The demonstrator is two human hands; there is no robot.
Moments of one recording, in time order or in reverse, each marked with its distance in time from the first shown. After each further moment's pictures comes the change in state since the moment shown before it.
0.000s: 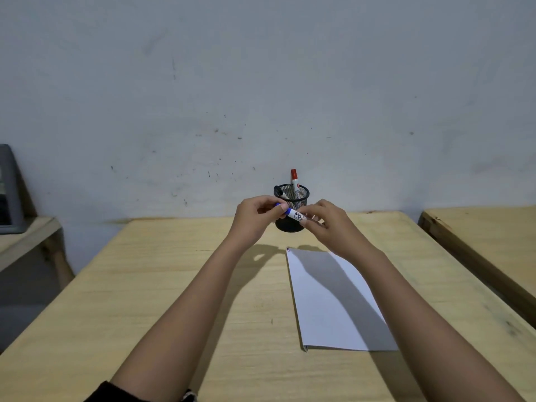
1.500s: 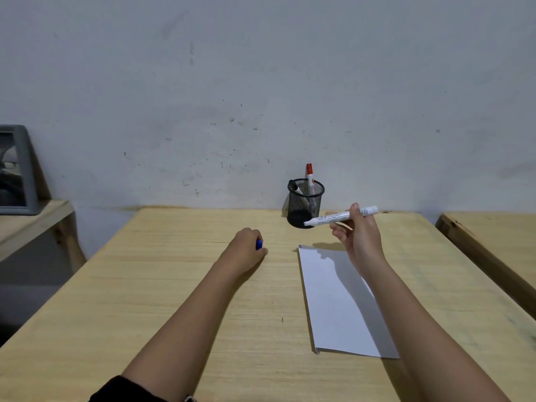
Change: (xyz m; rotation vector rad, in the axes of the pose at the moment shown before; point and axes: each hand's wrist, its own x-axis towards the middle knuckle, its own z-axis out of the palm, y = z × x) left_hand -0.021 -0.074 -0.030 0.834 -0.134 -0.248; right_hand -0.002 0.018 0.022 1.219 0.426 0.444
